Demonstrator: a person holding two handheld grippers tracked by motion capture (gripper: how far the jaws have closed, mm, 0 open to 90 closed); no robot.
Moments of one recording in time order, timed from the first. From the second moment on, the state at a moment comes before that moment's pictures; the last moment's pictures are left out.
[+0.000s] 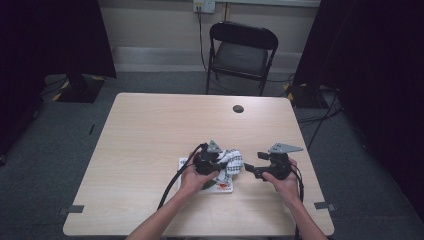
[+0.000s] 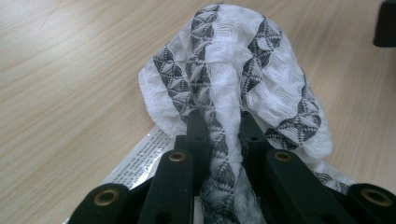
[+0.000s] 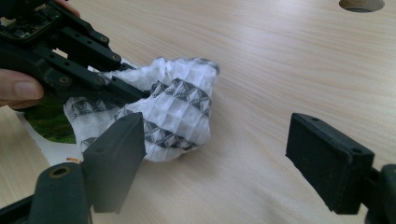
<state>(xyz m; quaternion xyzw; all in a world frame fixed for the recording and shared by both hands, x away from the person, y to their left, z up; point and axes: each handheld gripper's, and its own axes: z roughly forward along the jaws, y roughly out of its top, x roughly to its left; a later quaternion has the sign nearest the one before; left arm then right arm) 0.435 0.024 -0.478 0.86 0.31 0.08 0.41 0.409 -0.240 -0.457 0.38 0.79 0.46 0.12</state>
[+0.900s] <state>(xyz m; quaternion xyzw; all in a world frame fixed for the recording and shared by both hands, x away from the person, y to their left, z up) 0.429 0.021 -0.480 0.85 0.30 0.07 0.42 0.410 -0.240 -0.457 0.38 0.79 0.47 0.13</state>
